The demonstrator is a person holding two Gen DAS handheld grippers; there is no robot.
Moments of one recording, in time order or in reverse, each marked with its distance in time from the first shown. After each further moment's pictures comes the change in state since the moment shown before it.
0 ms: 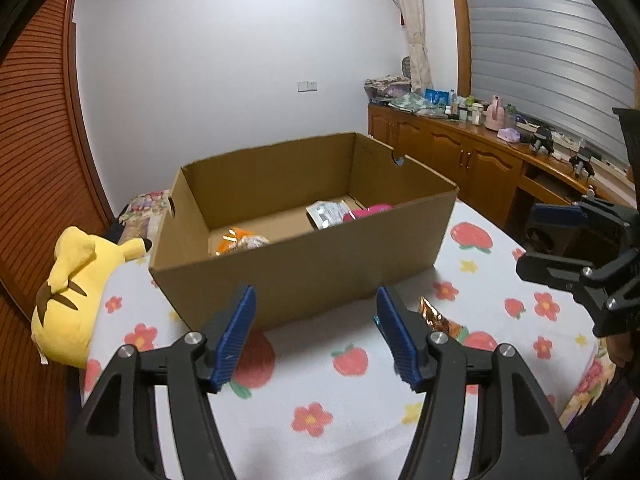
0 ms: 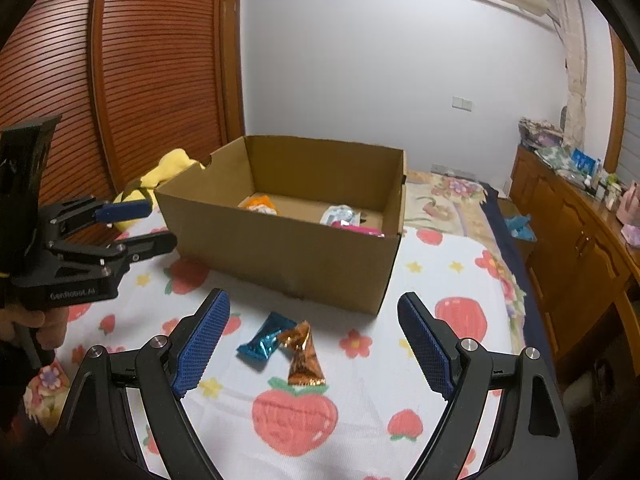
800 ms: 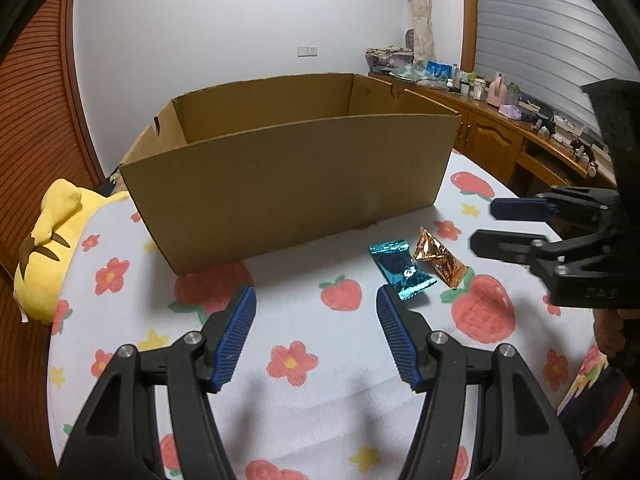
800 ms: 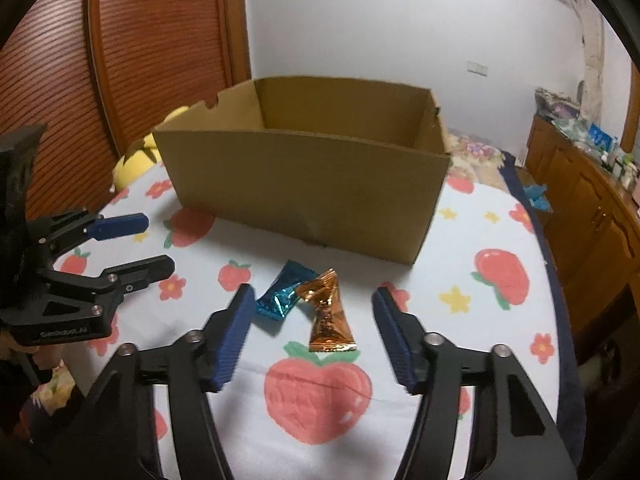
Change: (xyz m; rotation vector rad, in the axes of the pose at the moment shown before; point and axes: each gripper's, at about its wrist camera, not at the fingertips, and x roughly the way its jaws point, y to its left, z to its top) left arm 0.024 -0.005 -0.053 -0.042 0.115 -0.024; right arm 0.047 0.013 -0.033 -0.003 0.141 0.050
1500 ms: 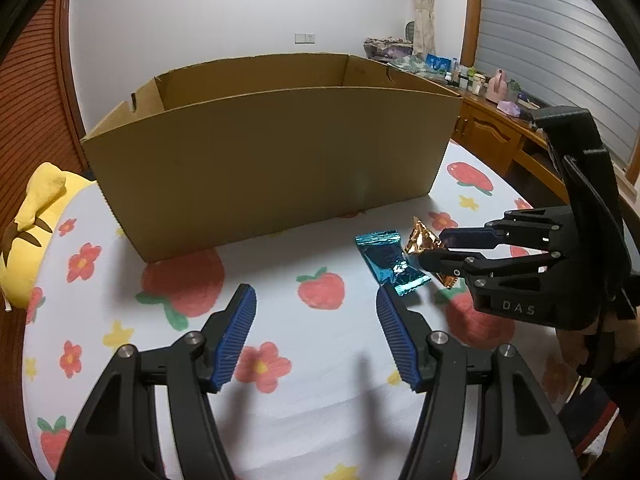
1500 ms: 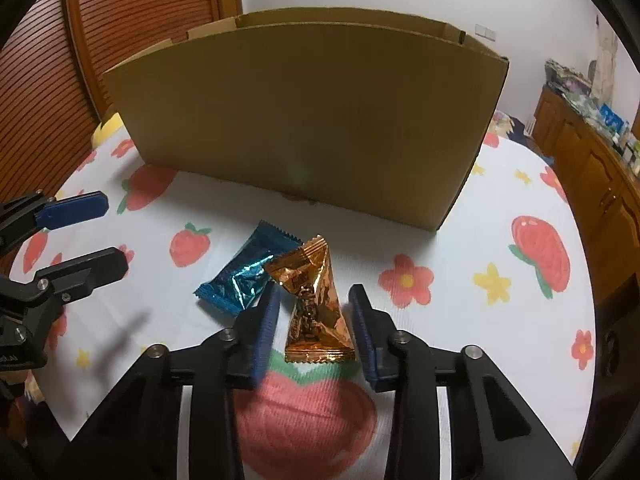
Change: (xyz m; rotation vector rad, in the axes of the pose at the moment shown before) left arm 0.026 -0.010 -0.001 -0.032 0.044 -0.039; right arm 0.063 -0.016 -0.011 0.004 0.146 -0.005
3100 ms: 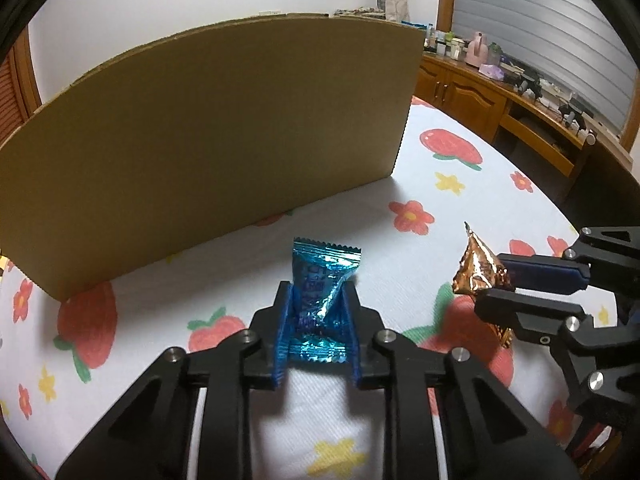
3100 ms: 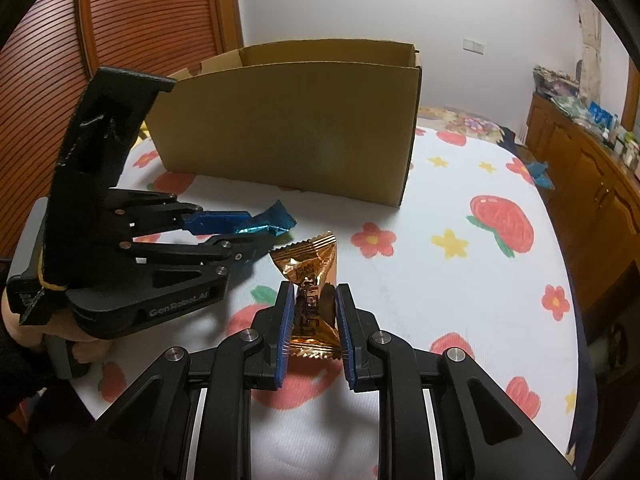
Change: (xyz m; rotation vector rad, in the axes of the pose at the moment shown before) left arm 0.055 -0.047 0.016 0.092 0.087 -0.038; right arm -0.050 -0.009 -0.039 0.029 -0.103 0.016
